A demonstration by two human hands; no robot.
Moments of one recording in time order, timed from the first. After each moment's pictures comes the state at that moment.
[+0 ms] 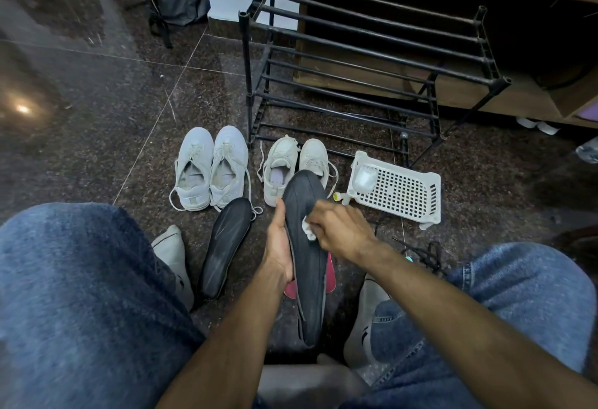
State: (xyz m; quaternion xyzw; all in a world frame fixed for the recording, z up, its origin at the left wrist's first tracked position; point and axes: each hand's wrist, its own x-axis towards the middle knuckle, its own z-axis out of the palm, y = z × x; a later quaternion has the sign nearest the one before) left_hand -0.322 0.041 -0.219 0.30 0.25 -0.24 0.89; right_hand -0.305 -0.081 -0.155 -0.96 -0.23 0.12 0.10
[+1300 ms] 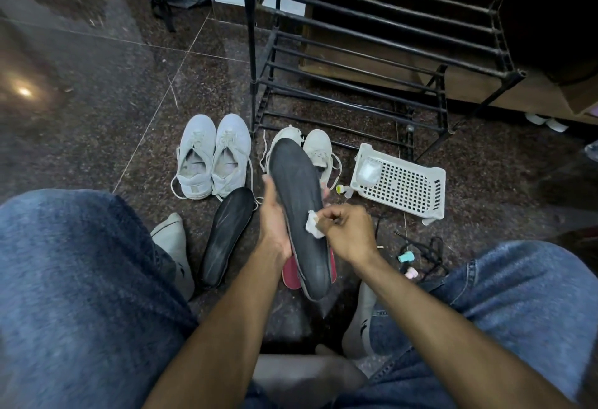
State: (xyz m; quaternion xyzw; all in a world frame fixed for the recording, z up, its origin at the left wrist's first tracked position) left_hand -0.304 0.047 -0.203 0.24 0.21 -0.18 0.93; right_hand -0.325 -0.072 -0.174 -0.88 0.11 0.07 0.45
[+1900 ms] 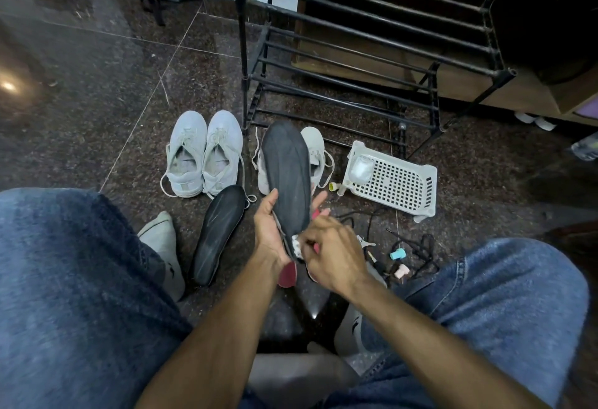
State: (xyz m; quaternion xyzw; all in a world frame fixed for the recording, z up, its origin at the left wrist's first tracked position) left_hand -0.315 0.041 -0.209 0.17 0.26 -0.21 0.93; right_hand -0.361 -0.071 -0.159 -0.96 -0.12 0.08 0.23
